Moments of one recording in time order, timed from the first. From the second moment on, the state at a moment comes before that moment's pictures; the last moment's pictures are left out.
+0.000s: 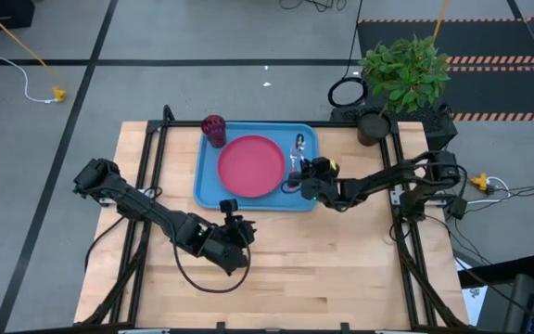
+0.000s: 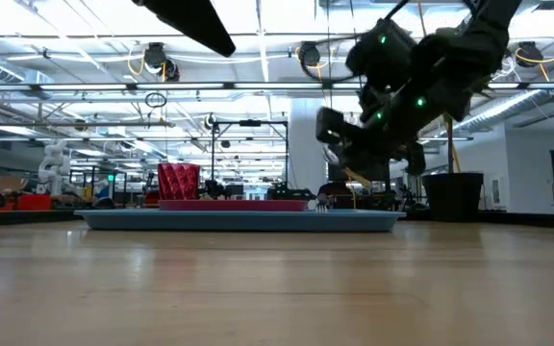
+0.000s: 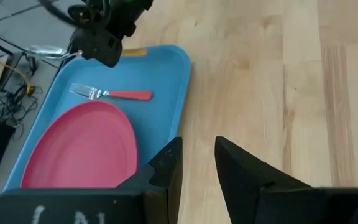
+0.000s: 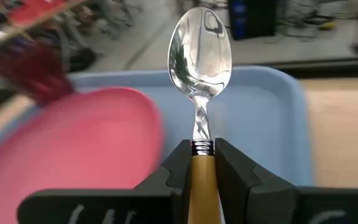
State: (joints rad) left arm -0.48 1.64 1.29 -0.62 -0.70 -0.28; right arm -0.03 1.68 0.67 0.32 0.97 0.92
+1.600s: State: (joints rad) left arm -0.47 1.64 1.29 -0.57 -0.68 -0.23; right arm -0.13 1.86 0.67 0.30 0.86 1.14
